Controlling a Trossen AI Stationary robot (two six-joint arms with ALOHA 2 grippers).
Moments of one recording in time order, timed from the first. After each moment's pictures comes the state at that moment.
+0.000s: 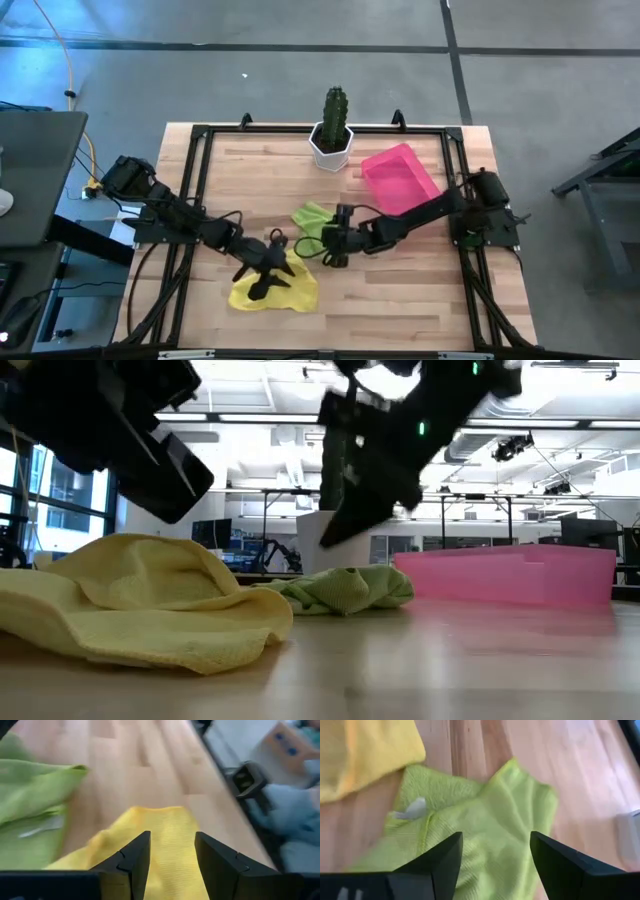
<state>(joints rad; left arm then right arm) -0.33 1.51 0.55 0.39 0.01 -0.33 0.26 1.87 1.17 -0.22 0.48 0.07</state>
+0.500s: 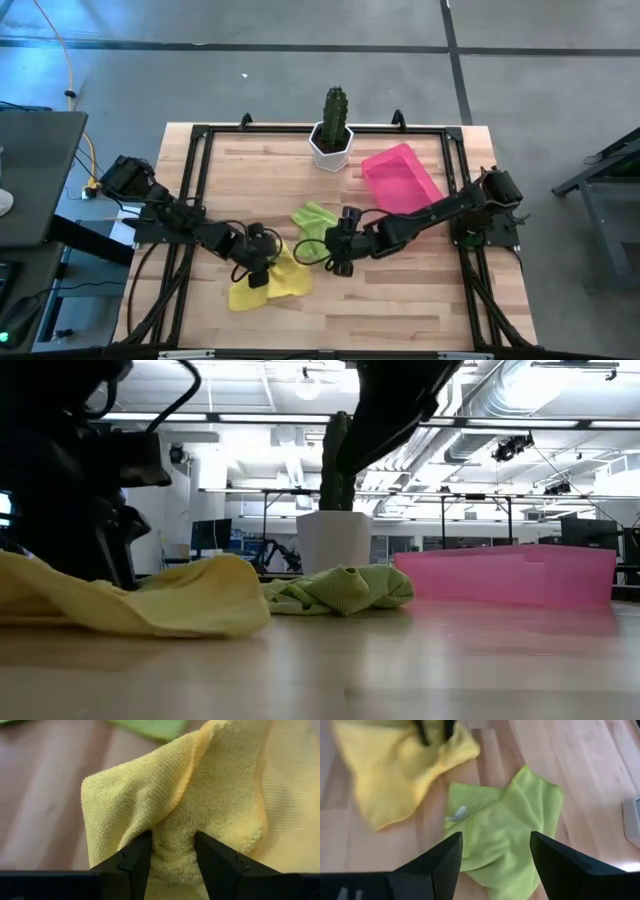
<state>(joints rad) -0.36 1.51 0.56 -0.15 -0.27 -0.66 0.33 1.79 1.35 -0.54 0.42 0.29</state>
